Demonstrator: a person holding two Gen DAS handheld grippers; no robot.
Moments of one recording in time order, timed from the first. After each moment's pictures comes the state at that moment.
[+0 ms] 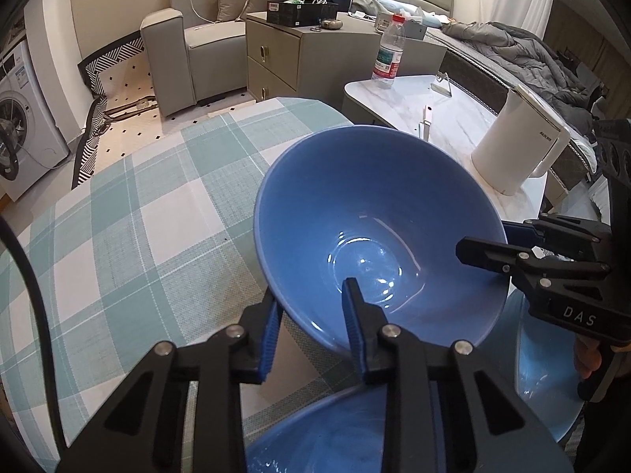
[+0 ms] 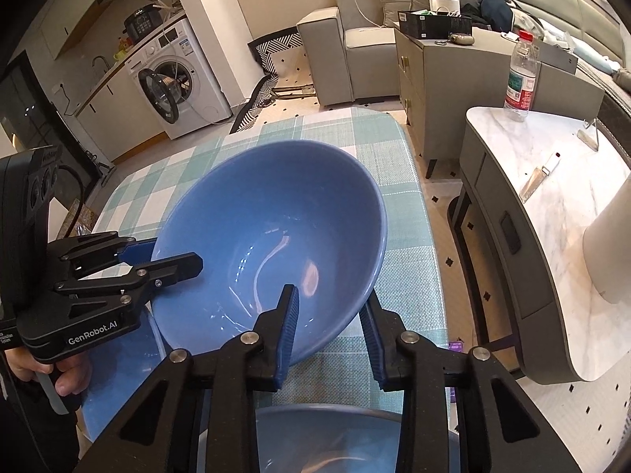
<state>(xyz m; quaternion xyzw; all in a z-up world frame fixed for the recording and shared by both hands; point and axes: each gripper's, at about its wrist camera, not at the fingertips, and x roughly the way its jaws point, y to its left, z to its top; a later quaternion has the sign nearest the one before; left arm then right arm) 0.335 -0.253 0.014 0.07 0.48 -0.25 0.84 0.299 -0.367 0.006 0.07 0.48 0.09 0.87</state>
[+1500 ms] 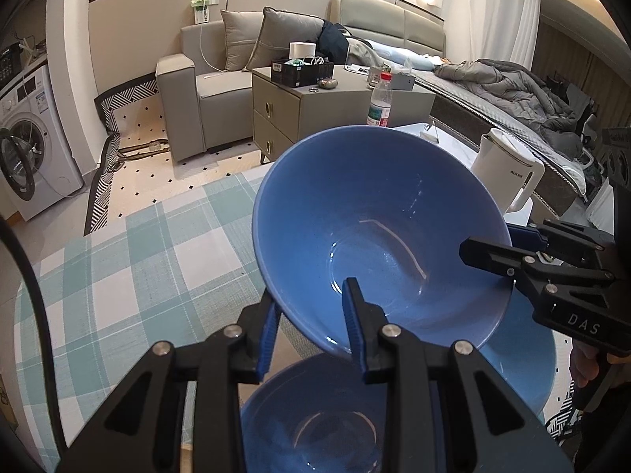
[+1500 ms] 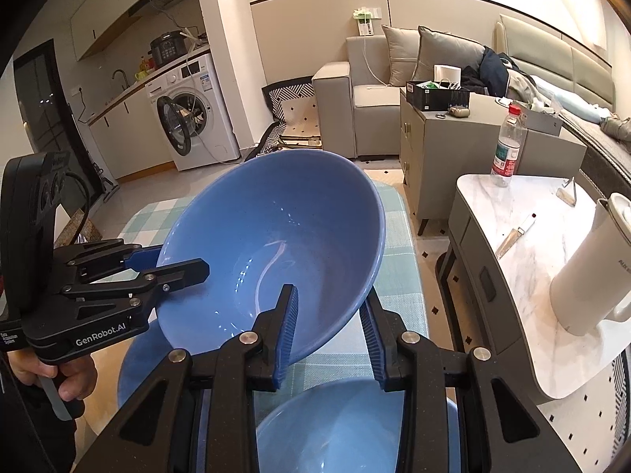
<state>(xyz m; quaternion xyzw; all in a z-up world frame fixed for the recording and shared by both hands) 0.288 -0.229 0.082 0.05 0.40 -0.25 0.88 0.239 -0.348 0.084 0.03 0.39 0.09 0.92</state>
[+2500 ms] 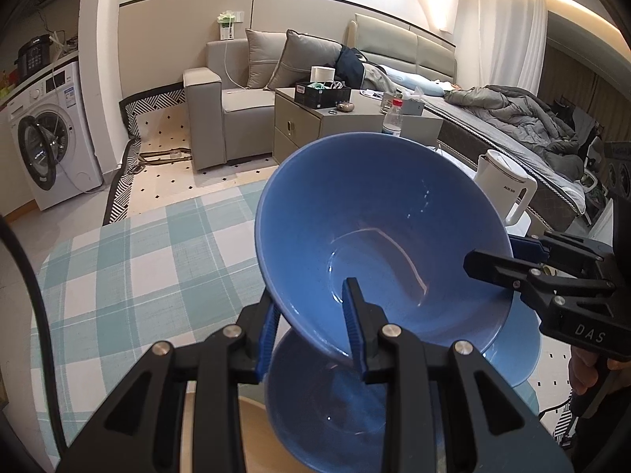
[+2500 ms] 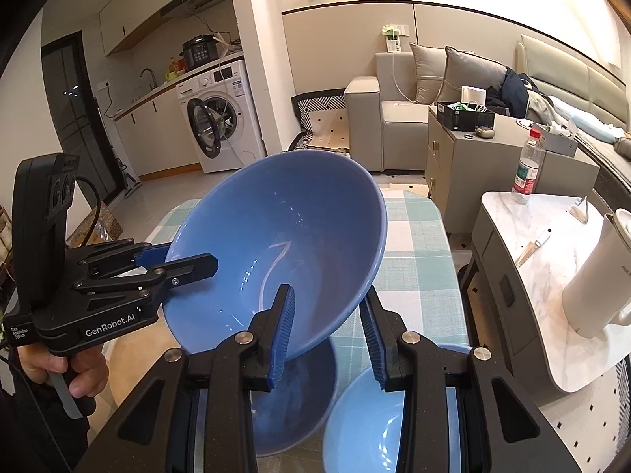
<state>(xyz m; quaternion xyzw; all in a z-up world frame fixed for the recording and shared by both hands) 0.229 -0.173 0.100 0.02 0.36 -0.22 0.90 0.178 -0.291 0.117 0.02 0.36 0.13 0.92</state>
